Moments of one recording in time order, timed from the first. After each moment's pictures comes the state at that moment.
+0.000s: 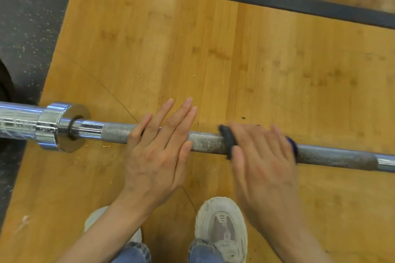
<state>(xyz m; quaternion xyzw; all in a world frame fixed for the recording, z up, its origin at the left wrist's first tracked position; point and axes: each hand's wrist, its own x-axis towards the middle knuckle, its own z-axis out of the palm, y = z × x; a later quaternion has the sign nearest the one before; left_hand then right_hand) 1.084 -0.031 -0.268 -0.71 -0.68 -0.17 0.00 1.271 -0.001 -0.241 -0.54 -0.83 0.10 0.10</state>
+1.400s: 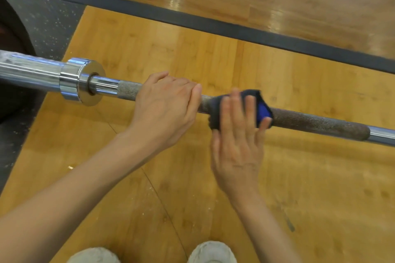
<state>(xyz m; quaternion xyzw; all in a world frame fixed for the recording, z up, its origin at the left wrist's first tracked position) 1.056 0.111 -0.251 -0.70 -0.70 -0.11 -0.04 1.226 0.087 -0.312 -0.52 -0.82 -0.06 0.23</state>
